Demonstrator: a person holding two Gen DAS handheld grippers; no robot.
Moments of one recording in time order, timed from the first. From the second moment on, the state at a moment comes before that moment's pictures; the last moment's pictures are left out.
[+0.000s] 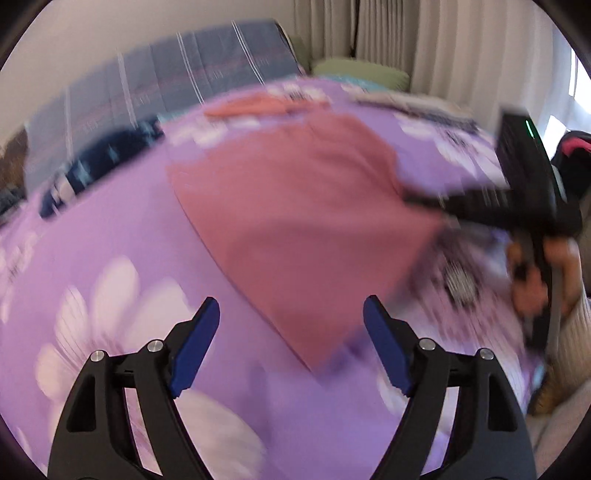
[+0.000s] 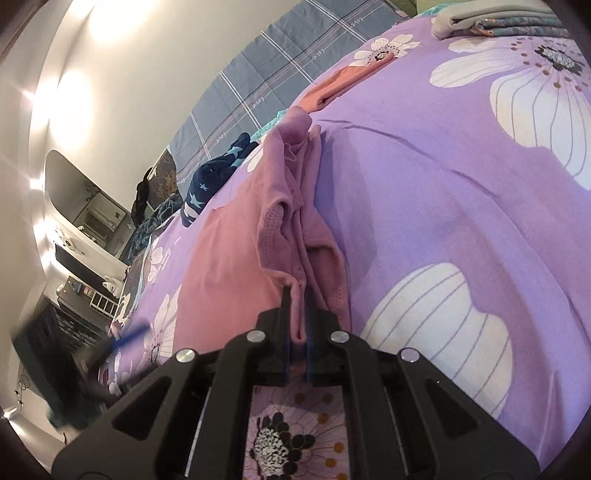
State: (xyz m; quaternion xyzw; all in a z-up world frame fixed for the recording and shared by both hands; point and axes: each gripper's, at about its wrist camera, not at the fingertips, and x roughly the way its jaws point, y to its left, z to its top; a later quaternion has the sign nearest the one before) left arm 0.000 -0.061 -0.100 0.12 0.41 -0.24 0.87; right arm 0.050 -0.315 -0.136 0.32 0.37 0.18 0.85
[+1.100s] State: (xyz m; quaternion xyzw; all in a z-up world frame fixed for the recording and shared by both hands) left arm 0.006 -0.063 -0.115 0.07 0.42 -0.26 0.86; right arm 0.053 -0.272 -0.120 0.17 0.38 0.13 0.90
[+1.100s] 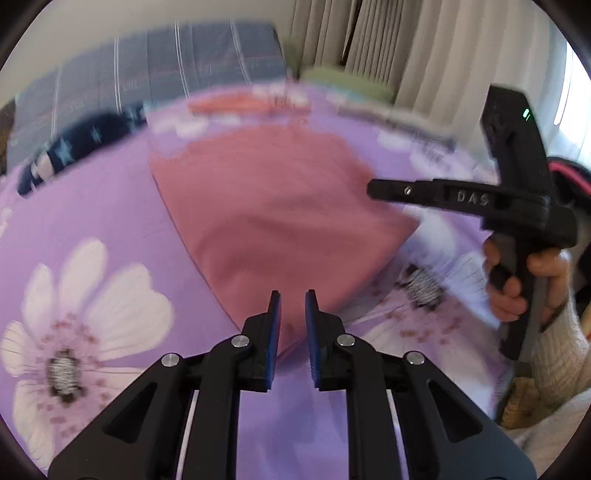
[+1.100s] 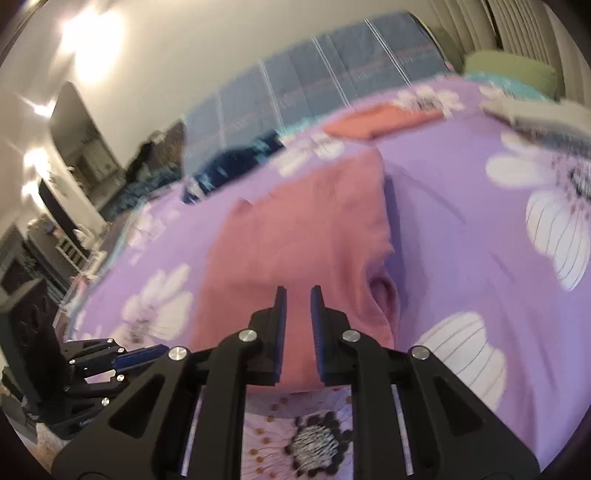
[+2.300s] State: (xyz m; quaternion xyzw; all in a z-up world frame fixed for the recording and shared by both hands) left arm 0.248 -0.015 -0.113 -0.10 0.41 -0.25 0.87; right arm 0.235 -0.307 -0.091 0.18 0.34 0.20 0.90
